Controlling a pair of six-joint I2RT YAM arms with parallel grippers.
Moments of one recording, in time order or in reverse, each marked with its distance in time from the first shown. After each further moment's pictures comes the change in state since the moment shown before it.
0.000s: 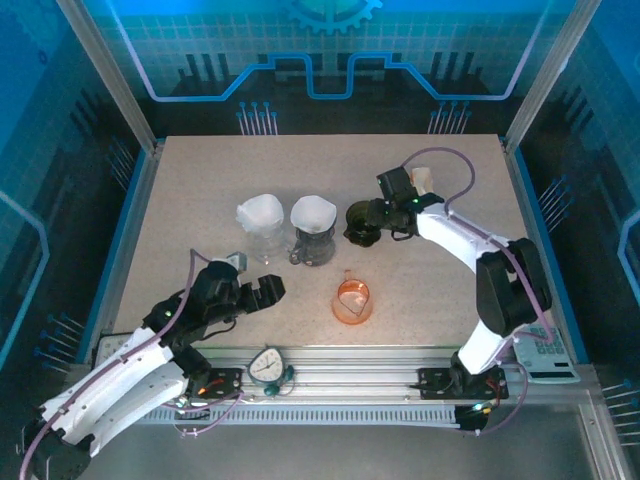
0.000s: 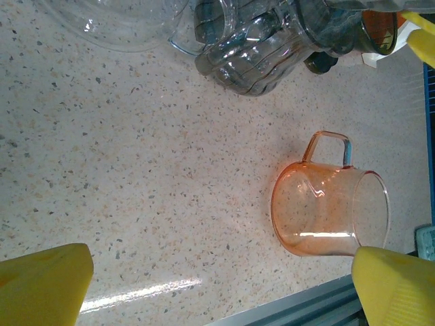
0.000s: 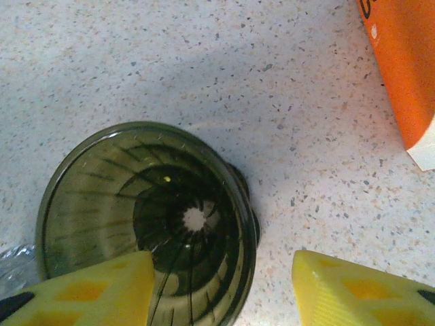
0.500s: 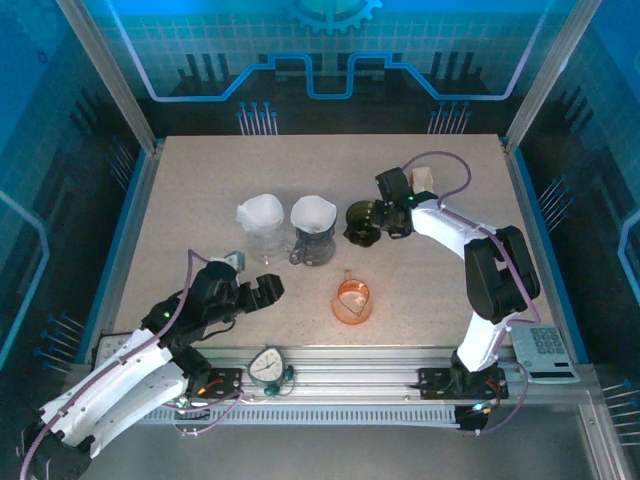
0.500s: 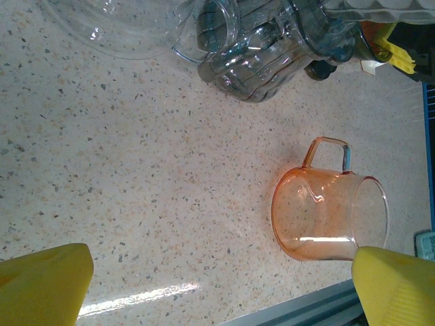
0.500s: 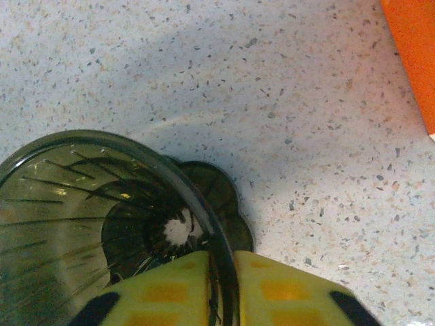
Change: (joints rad) left arm 0.006 -0.011 0.000 -0.005 -0.011 0.000; right arm -0.024 0.083 0.018 0.006 -0.029 0.061
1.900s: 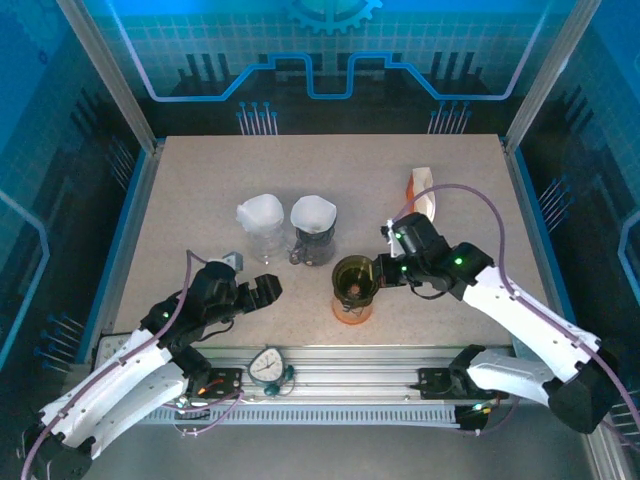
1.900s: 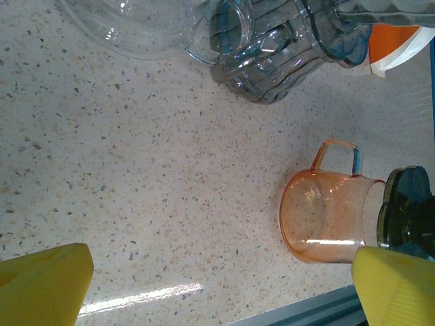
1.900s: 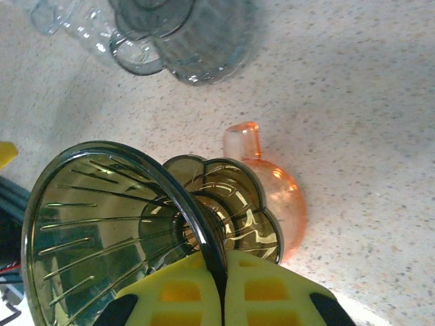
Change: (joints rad) left arm 0.012 -0.006 0.000 -0.022 -0.007 0.001; right arm 0.289 -0.687 -0.261 -0.321 -0.248 -0.112
